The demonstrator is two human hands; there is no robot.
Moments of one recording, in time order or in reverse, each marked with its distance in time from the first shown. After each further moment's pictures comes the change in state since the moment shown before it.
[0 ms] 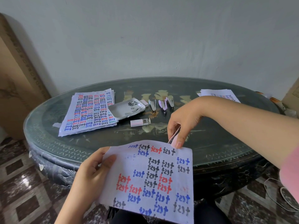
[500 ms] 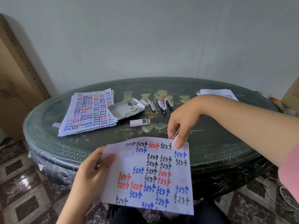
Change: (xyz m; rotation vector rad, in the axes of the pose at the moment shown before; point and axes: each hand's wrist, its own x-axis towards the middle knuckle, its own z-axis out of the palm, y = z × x) left_hand 0.000 -0.003 0.005 -0.098 0.036 0.008; right_hand -0.004 -0.003 -0.002 -0.005 -0.029 0.000
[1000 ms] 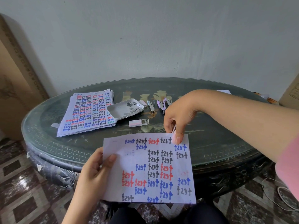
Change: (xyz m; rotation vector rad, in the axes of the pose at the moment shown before) left_hand 0.000 -0.011 0.008 -0.148 0.034 -0.036; right_hand 0.000 -0.012 -0.014 -0.027 0.001 0.051
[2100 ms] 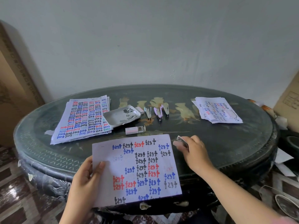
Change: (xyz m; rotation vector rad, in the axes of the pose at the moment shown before) left_hand 0.015 -0.018 -0.004 0.033 0.144 -0.051; right_hand 0.088 0.063 0.171 0.610 1.145 0.450
